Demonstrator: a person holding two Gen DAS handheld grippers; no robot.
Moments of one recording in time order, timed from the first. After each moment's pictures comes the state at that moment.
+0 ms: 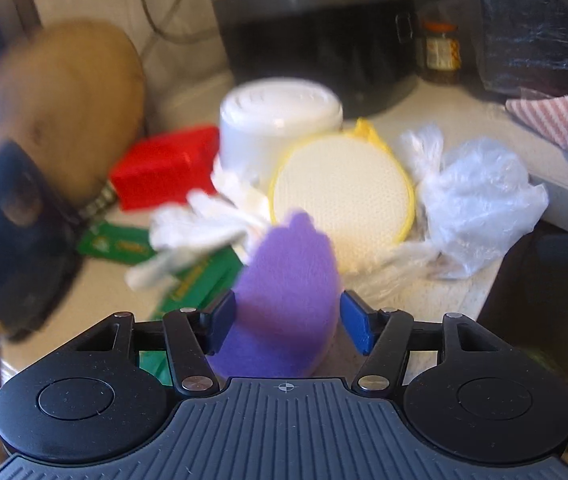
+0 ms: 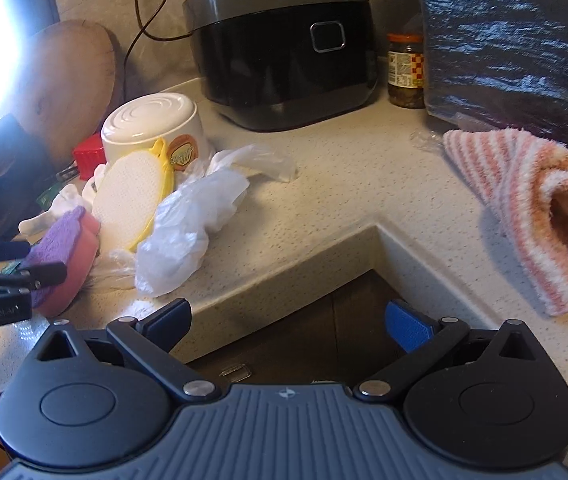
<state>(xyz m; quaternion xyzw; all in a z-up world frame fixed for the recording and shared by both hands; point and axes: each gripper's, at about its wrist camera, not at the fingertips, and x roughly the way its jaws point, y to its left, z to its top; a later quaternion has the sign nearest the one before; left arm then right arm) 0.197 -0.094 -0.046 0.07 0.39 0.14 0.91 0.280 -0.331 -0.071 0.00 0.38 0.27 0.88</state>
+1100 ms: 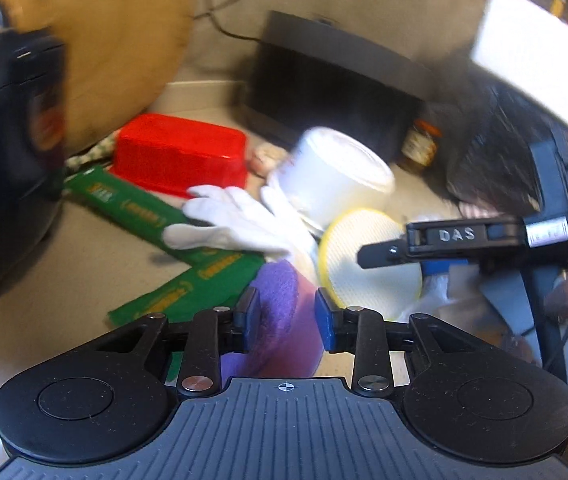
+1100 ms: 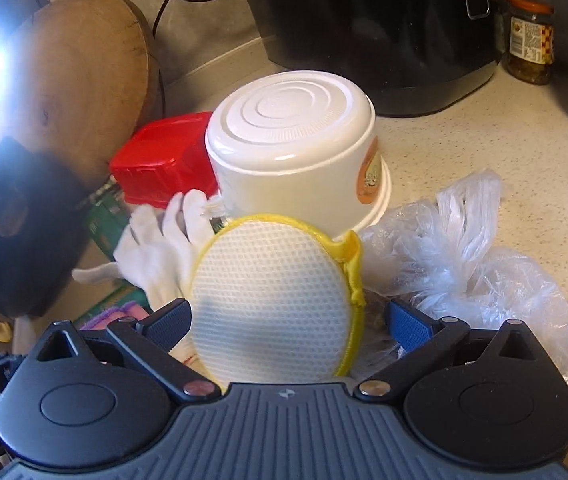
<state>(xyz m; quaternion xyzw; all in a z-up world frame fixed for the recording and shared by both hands) 0.156 0.059 -0.032 -0.11 0.32 -0.02 0.94 0.324 -0.158 -0.057 0.04 0.47 0.29 0.84</state>
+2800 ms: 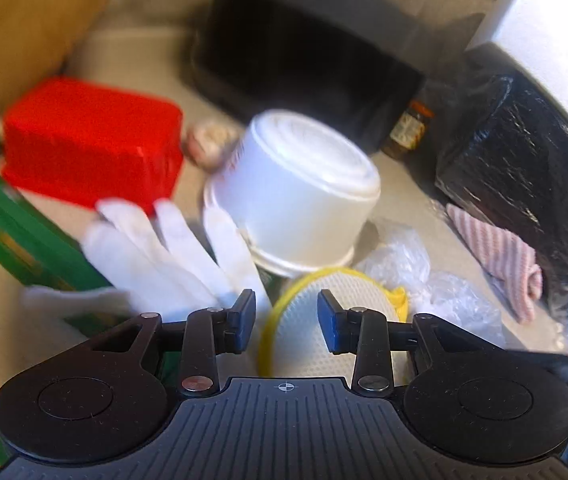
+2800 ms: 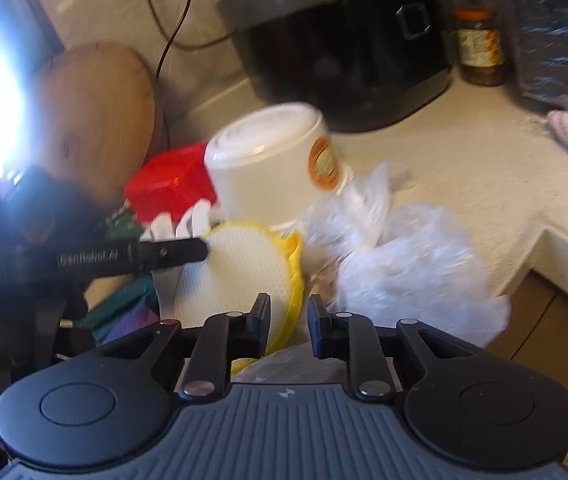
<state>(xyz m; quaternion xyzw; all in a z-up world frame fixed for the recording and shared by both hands) 0.267 0.050 -0.051 -0.18 0.38 -0.09 0.90 0.286 -0.213 -0.052 0.09 0.42 0.29 0.85</state>
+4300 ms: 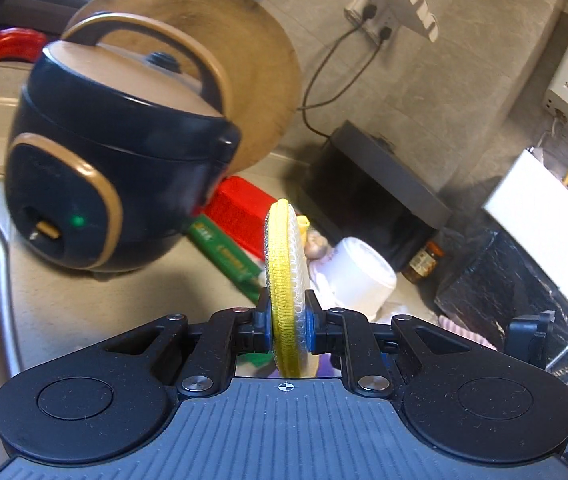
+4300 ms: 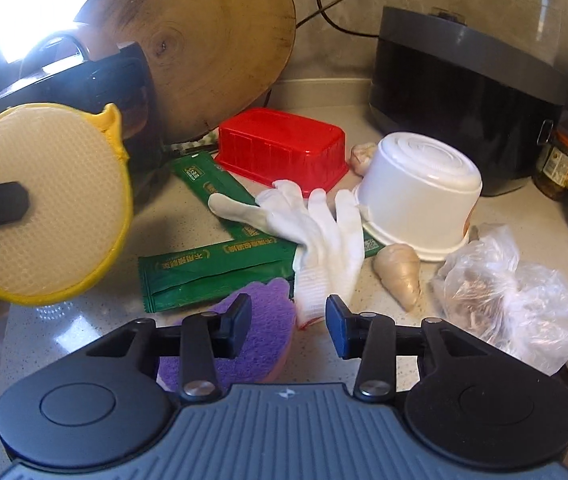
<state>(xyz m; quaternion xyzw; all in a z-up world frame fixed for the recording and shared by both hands) 0.037 0.139 0.024 -0.28 0.21 0.05 0.93 0.201 -0.064 -0.006 -0.11 0.37 0.29 0.88</state>
